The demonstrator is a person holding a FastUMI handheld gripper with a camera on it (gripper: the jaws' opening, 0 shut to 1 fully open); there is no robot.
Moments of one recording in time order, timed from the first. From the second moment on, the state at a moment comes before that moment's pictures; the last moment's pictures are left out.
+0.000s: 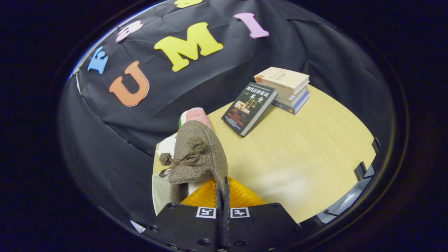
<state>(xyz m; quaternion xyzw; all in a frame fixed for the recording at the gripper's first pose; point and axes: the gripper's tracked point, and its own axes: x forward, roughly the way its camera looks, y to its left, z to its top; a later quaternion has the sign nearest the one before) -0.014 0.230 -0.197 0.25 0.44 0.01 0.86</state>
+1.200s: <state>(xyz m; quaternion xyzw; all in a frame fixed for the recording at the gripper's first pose) -0.022 0.350 -0.301 0.10 0.48 0.00 0.87</state>
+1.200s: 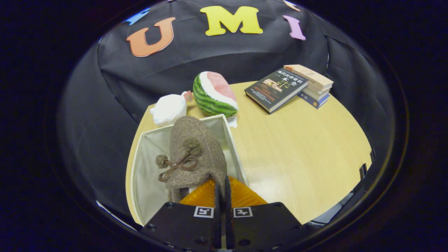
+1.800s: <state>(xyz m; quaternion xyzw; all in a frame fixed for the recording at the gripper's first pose) -0.017 0.346 -0.253 0.07 0.40 0.06 0.91</state>
